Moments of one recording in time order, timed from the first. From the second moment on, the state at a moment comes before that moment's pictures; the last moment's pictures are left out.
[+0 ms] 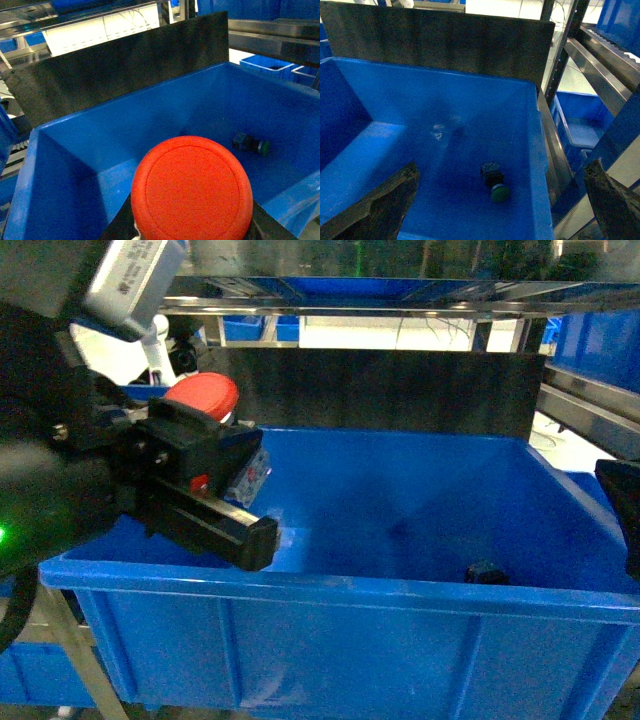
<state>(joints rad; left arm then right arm) -0.43 1.46 0.47 0.78 0.02 0.11 0.22 1.37 0.36 0.78 0.10 0.03</state>
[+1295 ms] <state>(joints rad) -0.33 1.92 0.73 0.87 0.04 0.14 0.21 1.37 0.36 0.78 0.10 0.03</state>
